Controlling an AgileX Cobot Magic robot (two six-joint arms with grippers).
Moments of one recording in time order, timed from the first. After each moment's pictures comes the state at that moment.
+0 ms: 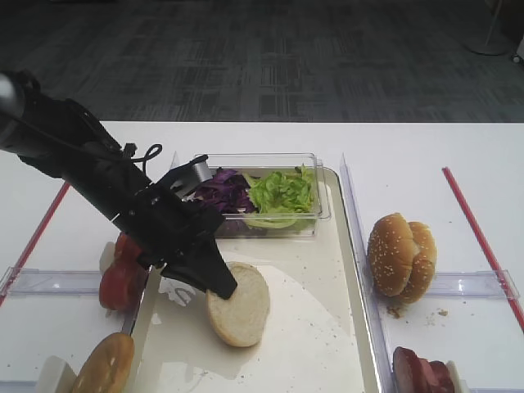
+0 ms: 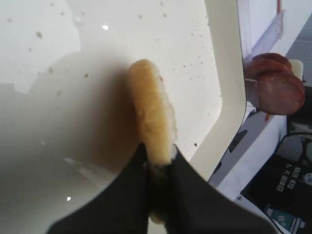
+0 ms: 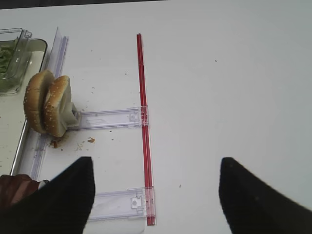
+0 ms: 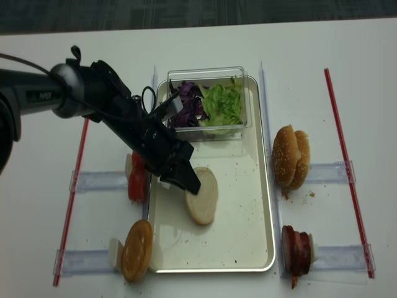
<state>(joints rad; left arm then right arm) -0.29 2.02 -1.16 -0.94 1.18 0.75 -0.06 -0.02 -0.48 0.01 1.14 0.03</state>
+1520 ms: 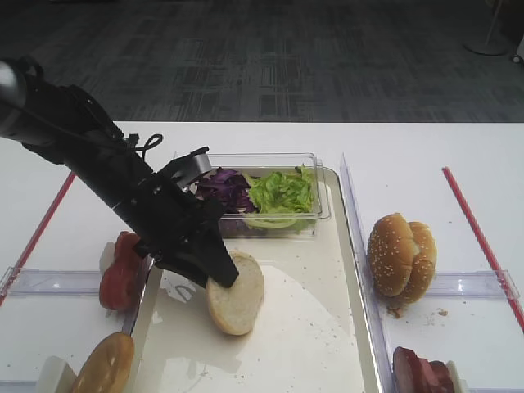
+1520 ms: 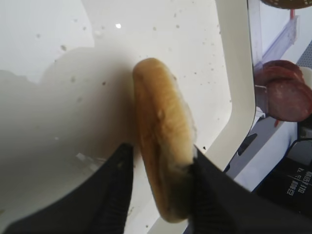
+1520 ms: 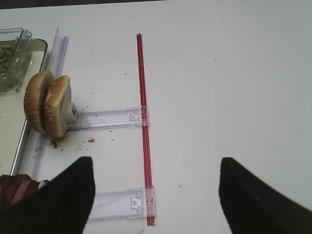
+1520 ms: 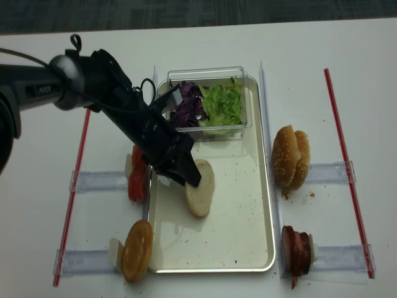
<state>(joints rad) -0.29 2.02 -1.21 -0.88 1.18 0.68 -0.06 -0.02 -0.48 0.01 1.14 0.03</state>
